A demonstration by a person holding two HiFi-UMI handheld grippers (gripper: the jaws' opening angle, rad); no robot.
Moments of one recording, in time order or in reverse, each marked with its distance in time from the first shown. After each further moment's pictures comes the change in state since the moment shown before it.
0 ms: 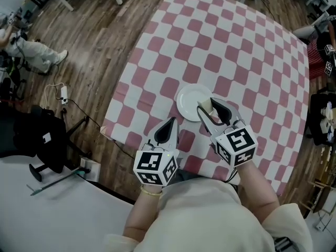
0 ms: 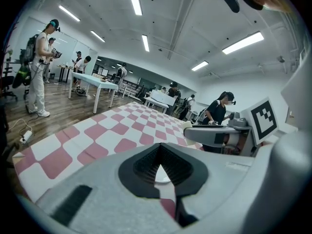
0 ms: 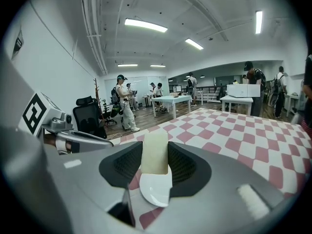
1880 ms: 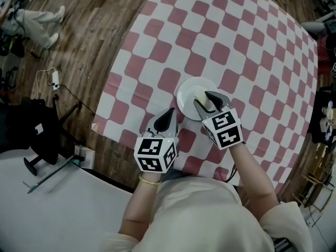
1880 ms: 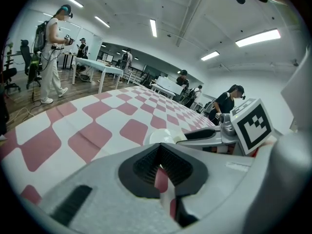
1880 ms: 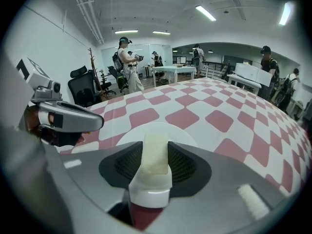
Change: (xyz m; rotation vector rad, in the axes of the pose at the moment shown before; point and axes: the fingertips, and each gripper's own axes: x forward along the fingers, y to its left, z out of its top) left arm 0.062 0.052 -0.046 -0.073 0.145 0.038; right arm 0.088 -0.036 -0.098 -0.062 0.370 -0.011
